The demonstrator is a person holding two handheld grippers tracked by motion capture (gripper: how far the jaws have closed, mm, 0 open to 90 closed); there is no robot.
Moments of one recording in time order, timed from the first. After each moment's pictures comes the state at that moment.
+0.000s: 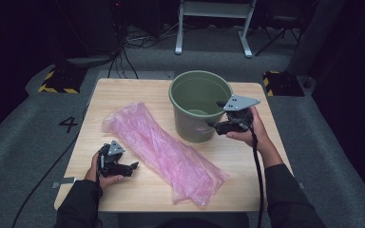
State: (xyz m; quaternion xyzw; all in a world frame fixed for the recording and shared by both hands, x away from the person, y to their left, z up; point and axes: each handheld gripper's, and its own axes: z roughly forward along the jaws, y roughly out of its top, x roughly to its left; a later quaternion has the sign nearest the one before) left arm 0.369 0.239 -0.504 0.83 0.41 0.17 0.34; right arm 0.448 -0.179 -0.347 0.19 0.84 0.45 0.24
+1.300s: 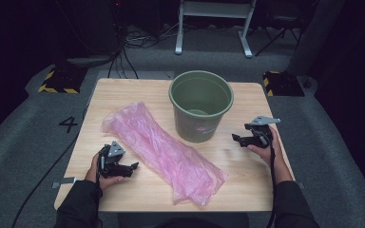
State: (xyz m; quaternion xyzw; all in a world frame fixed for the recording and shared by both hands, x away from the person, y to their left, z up) left arm 0.365 0.236 -0.504 0.83 0.40 0.18 0.35; right arm 0.470 -0.284 -0.469 0.38 0.82 0.38 0.19
